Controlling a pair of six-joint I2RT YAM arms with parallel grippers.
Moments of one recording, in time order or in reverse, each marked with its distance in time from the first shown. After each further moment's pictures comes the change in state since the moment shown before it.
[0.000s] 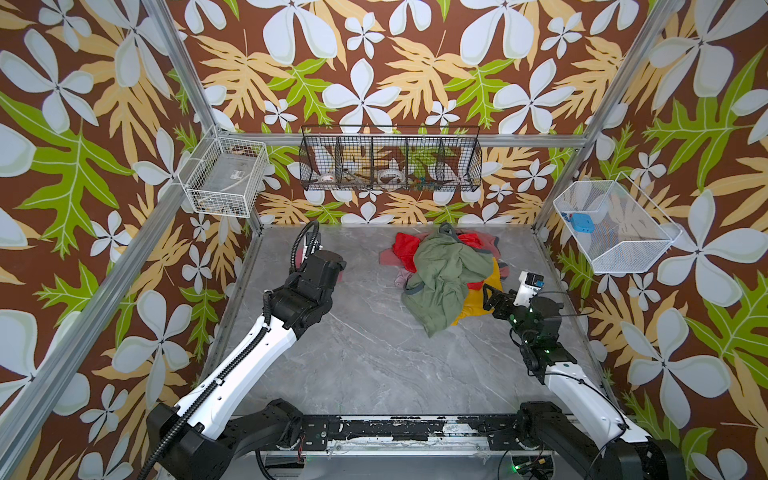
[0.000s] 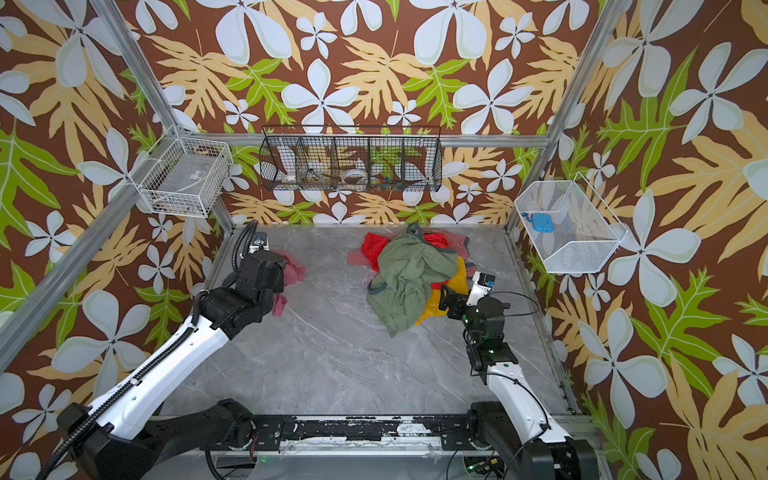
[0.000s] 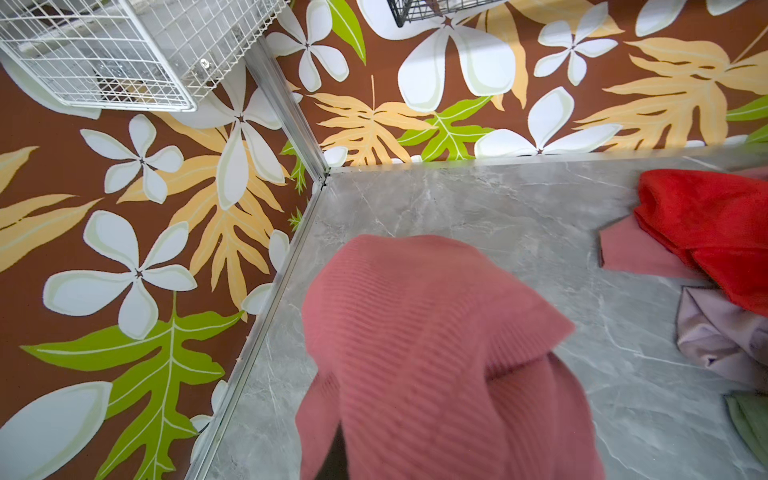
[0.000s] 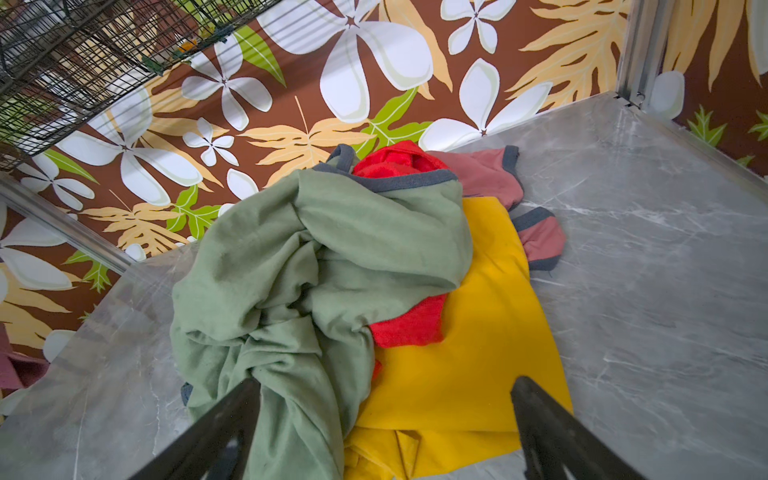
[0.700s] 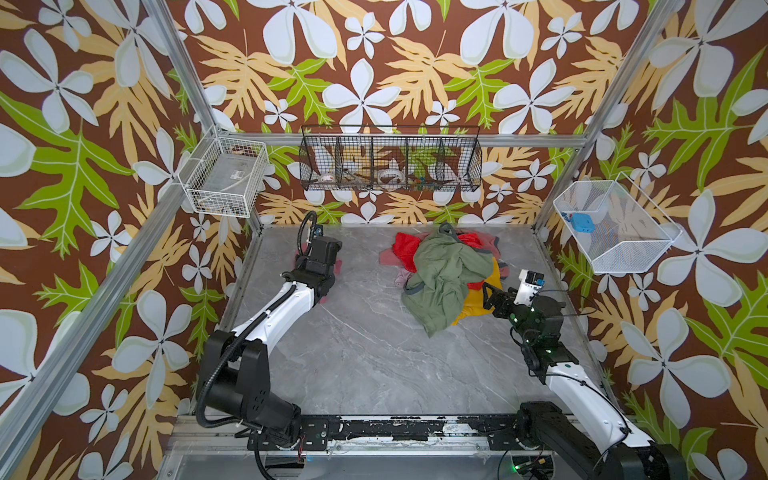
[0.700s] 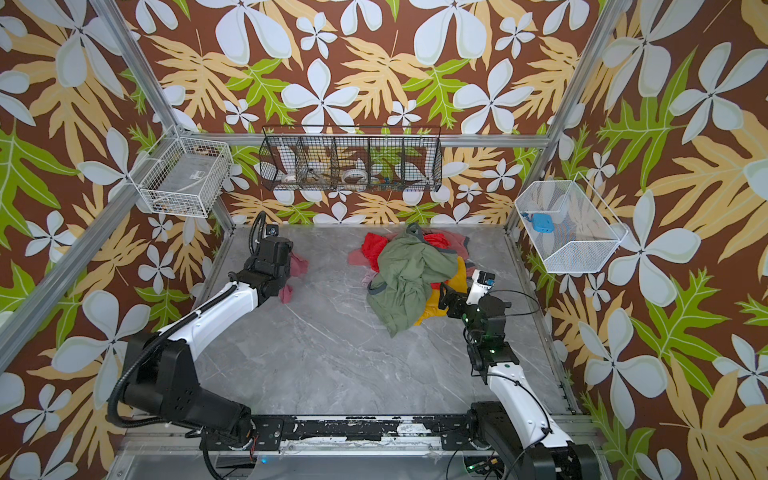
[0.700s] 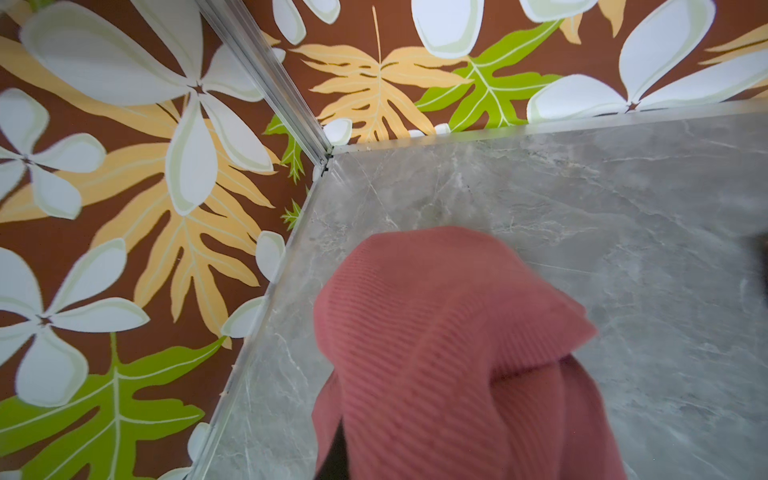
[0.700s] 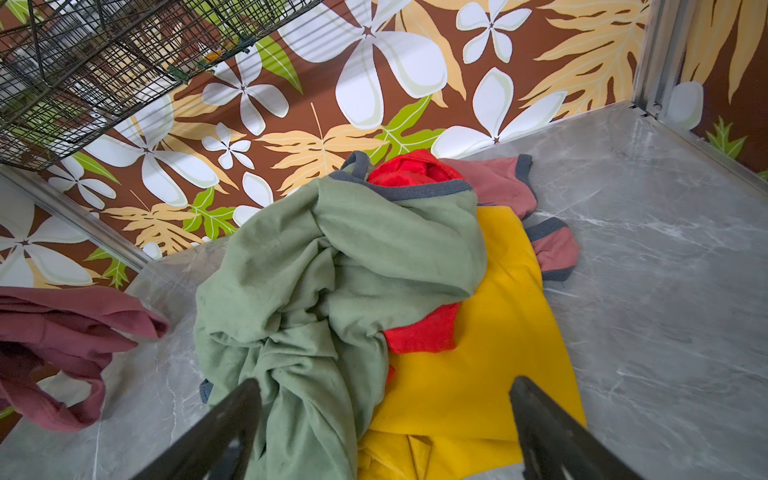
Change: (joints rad) left arm 0.183 0.399 -0.016 0.349 0.066 0.126; right arm 0.002 -0.017 0.013 -0.018 -0.025 -0.003
